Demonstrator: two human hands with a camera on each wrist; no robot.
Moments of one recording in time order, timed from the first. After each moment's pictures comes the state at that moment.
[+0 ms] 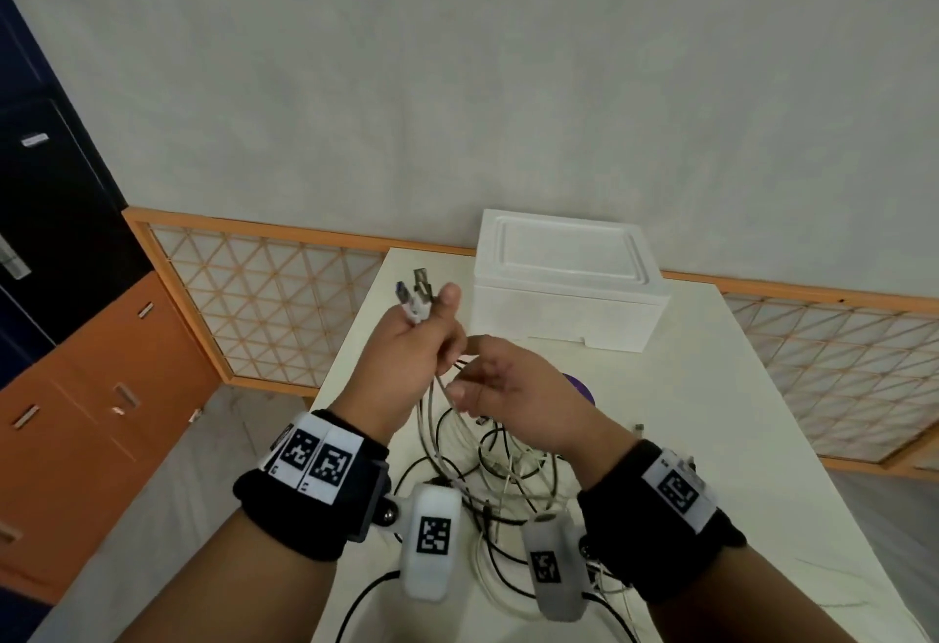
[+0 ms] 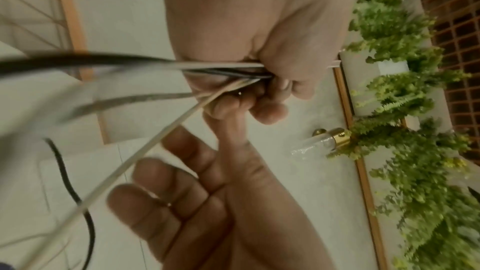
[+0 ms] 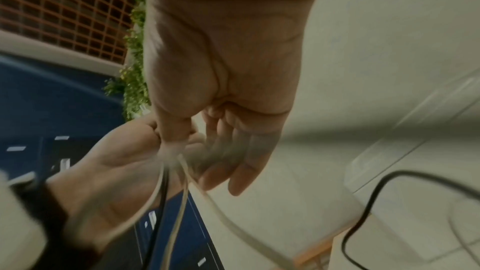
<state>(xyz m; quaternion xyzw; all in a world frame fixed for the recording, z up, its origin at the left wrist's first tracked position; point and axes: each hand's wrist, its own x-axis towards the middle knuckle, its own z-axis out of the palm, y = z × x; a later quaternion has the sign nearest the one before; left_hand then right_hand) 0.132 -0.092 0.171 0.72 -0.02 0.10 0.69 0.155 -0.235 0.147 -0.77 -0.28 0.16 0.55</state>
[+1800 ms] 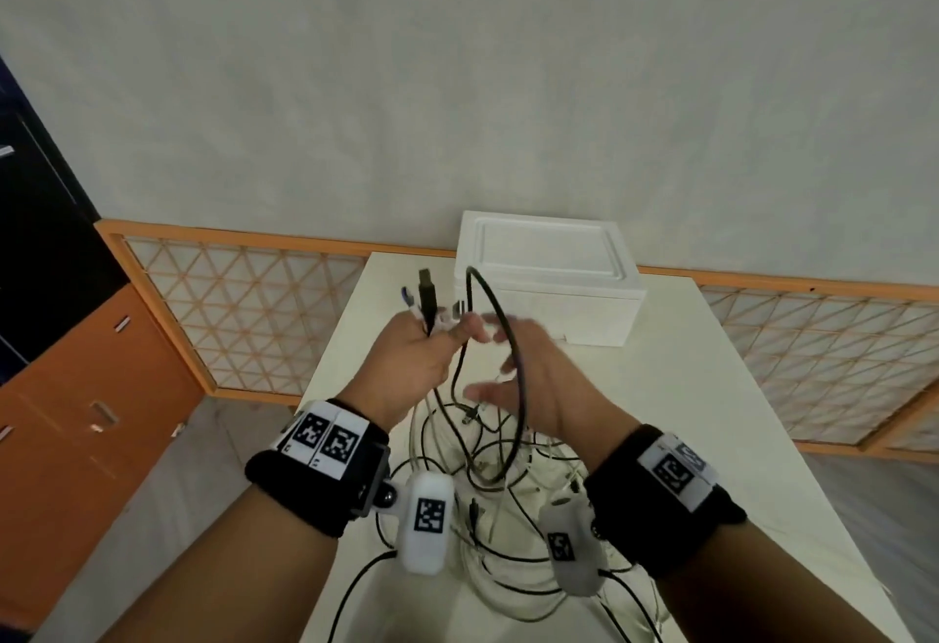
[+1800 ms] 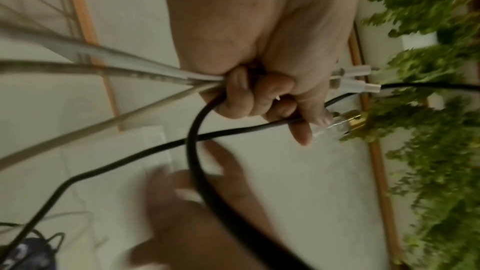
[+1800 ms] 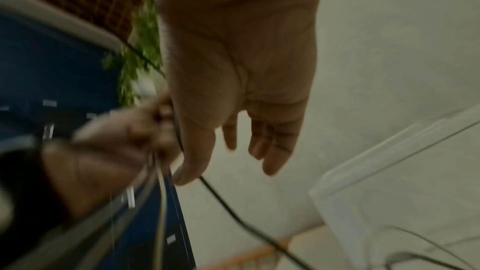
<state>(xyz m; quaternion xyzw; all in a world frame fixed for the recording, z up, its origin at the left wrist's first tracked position) 0.153 -0.102 0.151 0.73 -0.04 0.04 0.68 0.172 -0.263 0.144 -0.91 -0.20 0.04 0.36</state>
